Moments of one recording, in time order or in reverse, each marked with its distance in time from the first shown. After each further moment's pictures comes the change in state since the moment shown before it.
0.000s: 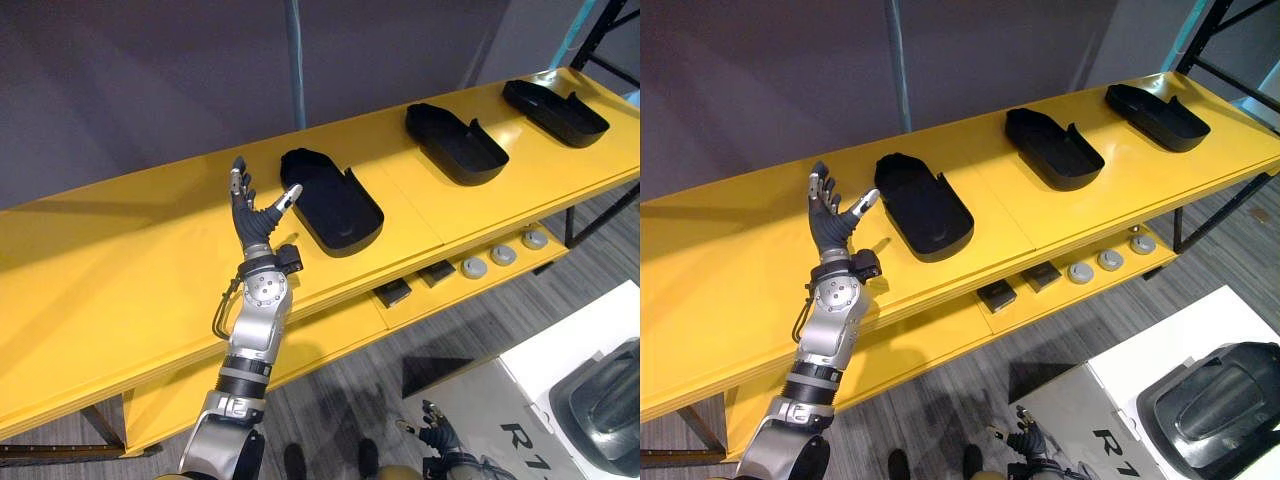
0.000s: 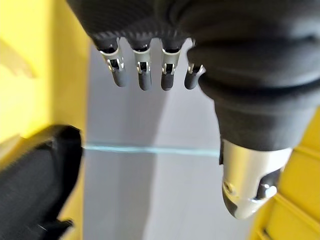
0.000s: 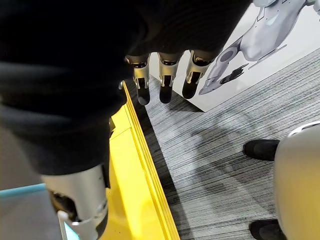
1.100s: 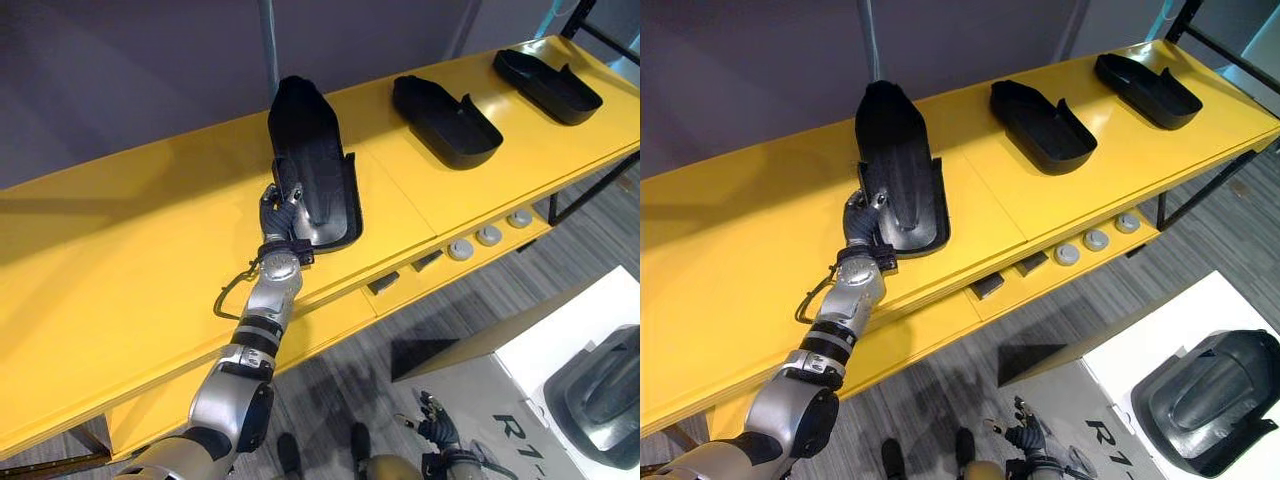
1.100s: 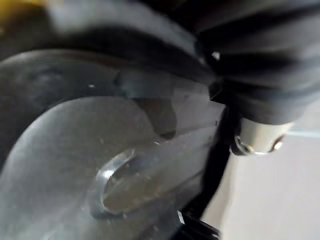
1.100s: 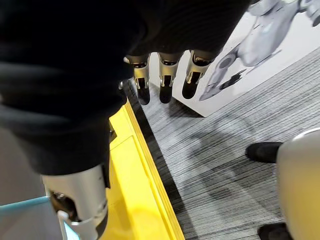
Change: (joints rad) left arm -0.285 -0.032 0.117 0.568 -0.162 0.033 -0.022; right arm 0.046 0.016 0.003 -0.127 -0.001 0.000 0.007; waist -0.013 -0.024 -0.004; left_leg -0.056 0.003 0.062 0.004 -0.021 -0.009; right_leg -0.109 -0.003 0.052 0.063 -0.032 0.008
